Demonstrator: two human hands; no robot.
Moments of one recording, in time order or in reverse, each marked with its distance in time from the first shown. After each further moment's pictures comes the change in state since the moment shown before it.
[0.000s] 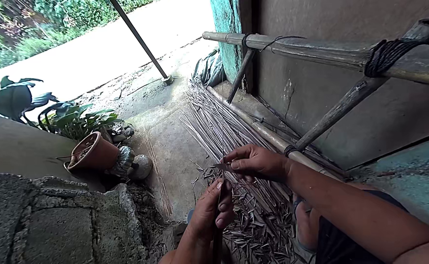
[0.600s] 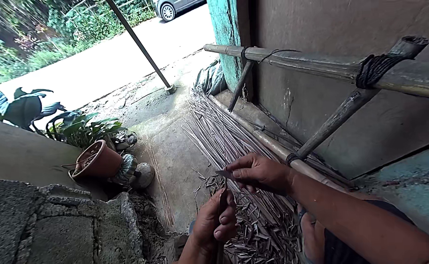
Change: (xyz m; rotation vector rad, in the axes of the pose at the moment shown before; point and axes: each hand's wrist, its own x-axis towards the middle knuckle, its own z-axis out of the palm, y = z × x) left_hand 0.003 0.004 -0.001 -0.156 -0.141 -0.105; right_hand -0.004 -0.005 0.004 -0.028 0.036 -0.031
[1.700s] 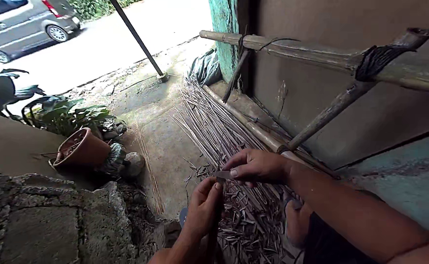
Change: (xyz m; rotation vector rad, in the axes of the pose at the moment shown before) left_hand 0.003 -0.012 0.006 0.952 0.490 0.277; right_hand -0.011 -0.009 -0.005 -0.145 -0.063 0.283
